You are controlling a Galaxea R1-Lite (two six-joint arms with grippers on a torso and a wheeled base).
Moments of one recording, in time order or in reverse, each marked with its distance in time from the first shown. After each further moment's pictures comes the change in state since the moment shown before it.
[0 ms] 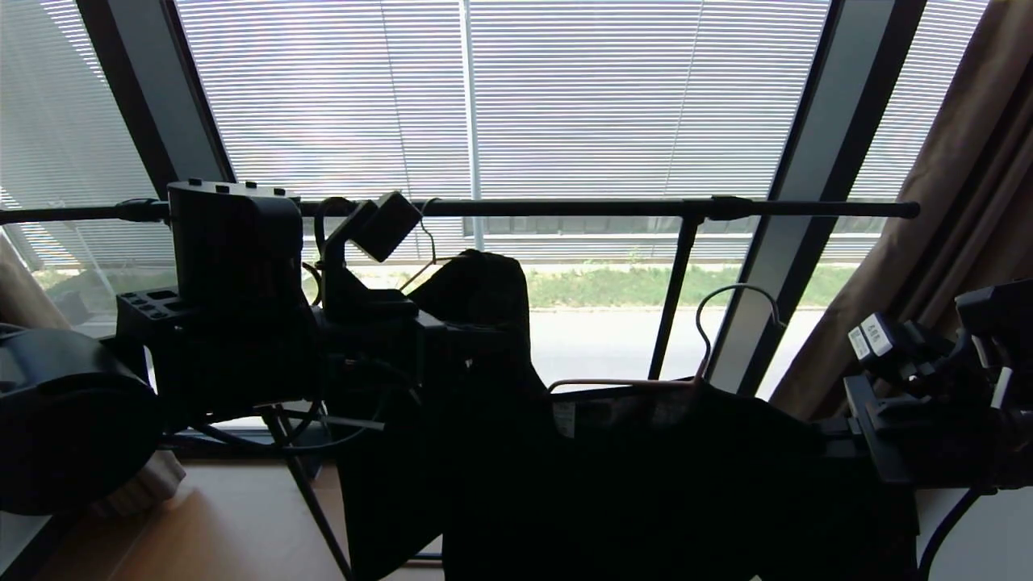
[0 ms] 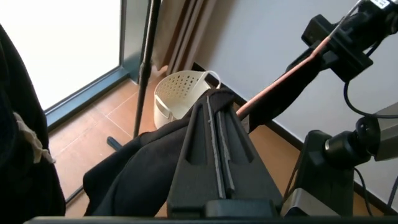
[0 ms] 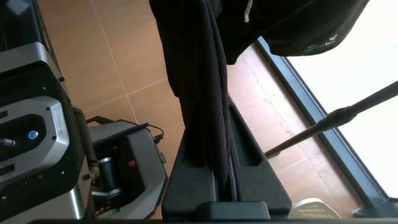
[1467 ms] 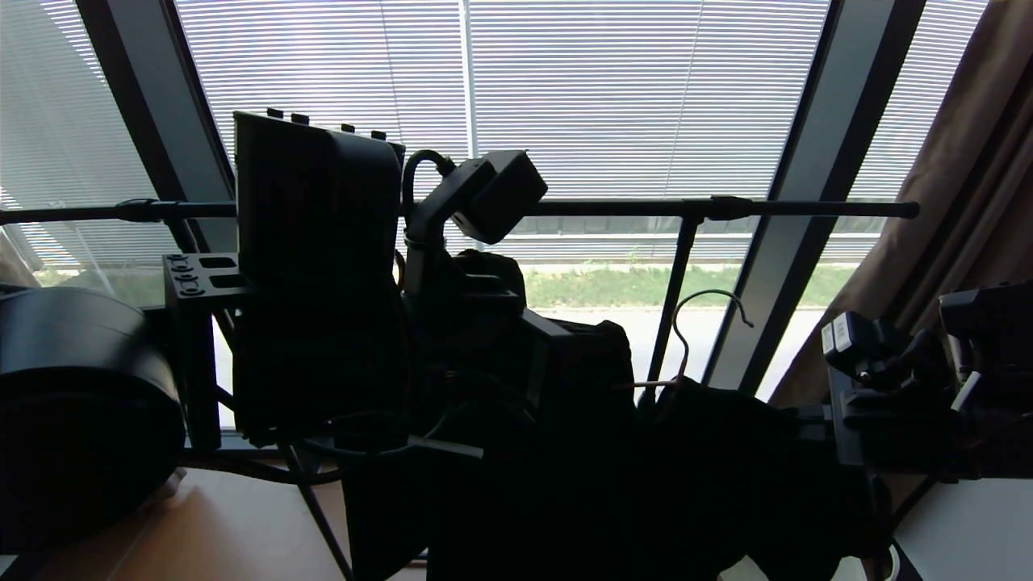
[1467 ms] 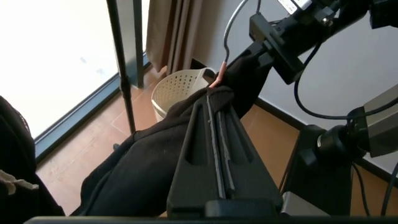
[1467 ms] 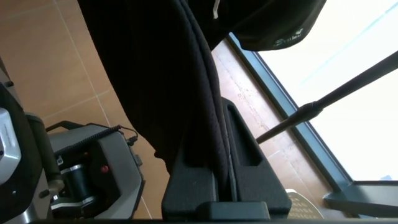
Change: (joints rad) left arm -0.273 0.012 -0.198 0.185 0.254 0.055; right arm 0.026 0.044 0.057 -0.200 -0.122 0.052
